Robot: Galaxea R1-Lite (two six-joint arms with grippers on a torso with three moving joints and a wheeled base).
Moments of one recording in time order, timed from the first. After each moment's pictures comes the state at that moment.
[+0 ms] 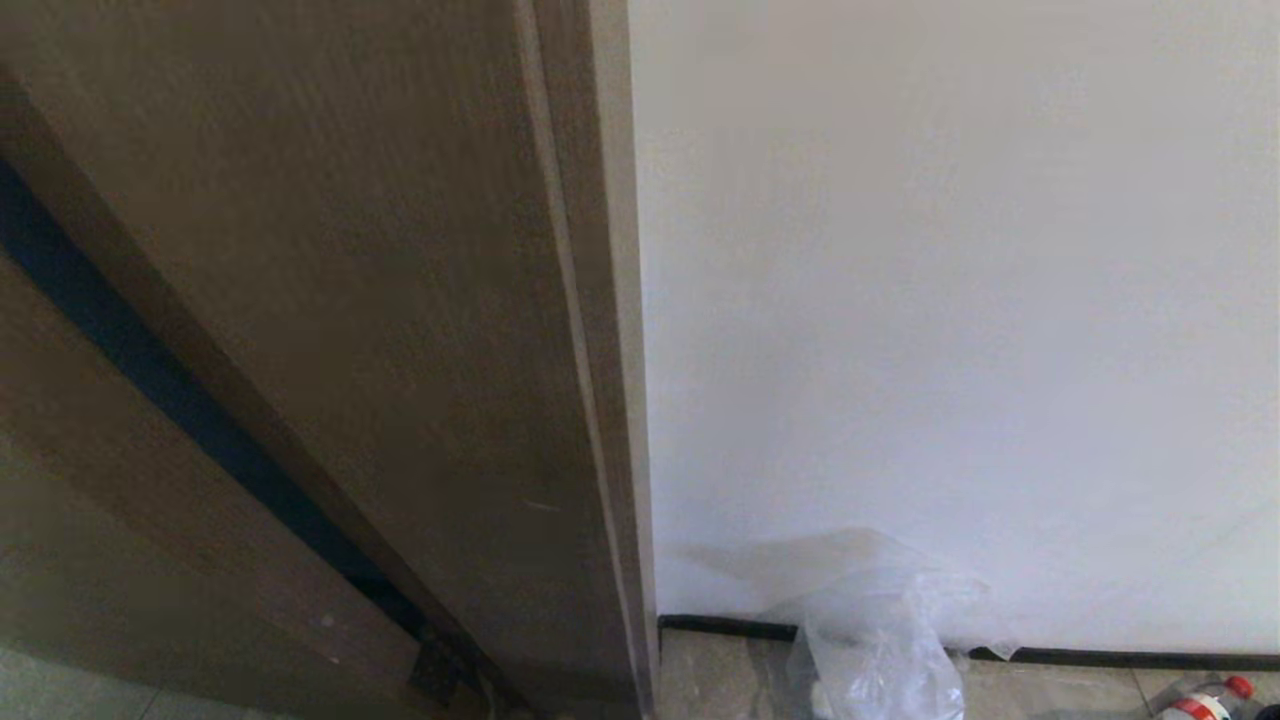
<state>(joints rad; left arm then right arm) 0.00 0.00 0.00 0.01 0.00 0.00 -0.01 0.00 0.00 -0.01 -0.01 0.06</state>
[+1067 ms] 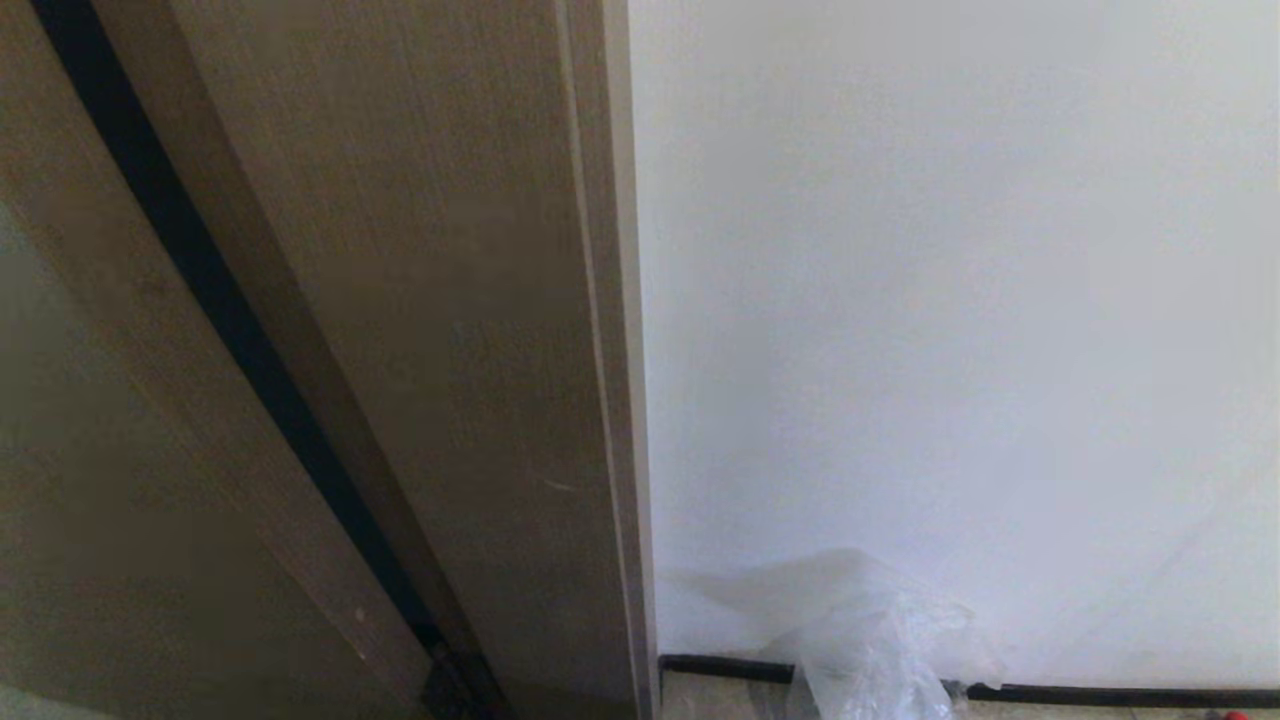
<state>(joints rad) 0.00 0.00 0.00 0.01 0.00 0.00 -0.01 0.00 0.00 -0.01 -0.01 0.06</state>
